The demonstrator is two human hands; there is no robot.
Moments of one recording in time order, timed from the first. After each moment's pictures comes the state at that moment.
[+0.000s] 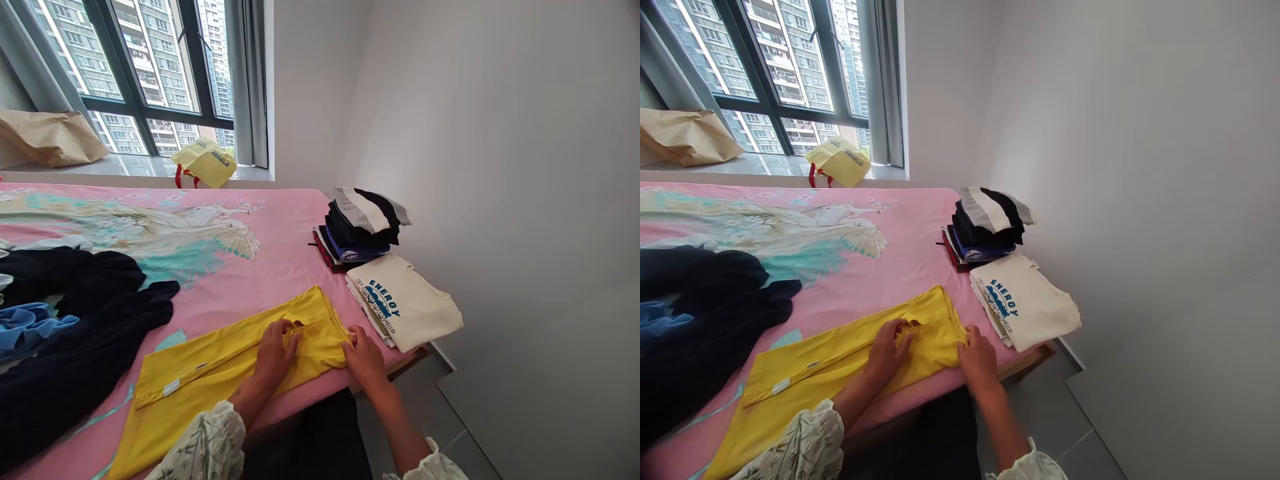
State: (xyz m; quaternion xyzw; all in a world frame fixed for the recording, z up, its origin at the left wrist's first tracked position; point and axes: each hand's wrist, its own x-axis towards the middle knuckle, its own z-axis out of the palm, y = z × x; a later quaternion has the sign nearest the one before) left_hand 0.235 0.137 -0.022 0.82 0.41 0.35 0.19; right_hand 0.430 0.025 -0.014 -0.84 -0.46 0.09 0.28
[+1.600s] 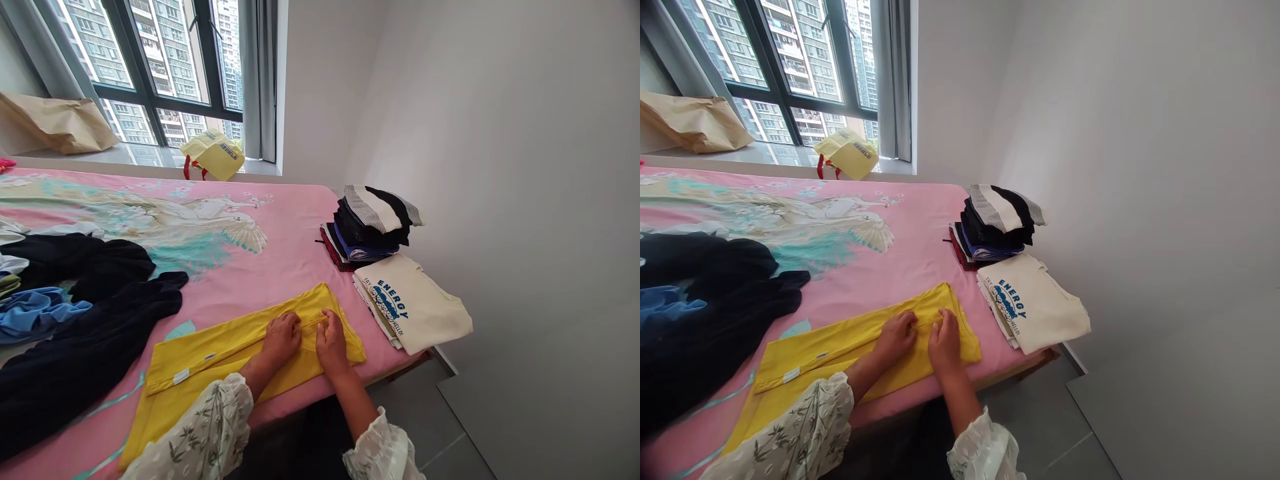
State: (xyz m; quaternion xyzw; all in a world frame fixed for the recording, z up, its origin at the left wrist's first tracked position) left_hand 0.234 0.167 -0.028 0.87 0.42 0.21 0.17; right_hand 0.364 0.090 -0.040 -0.71 -0.51 0.03 0.49
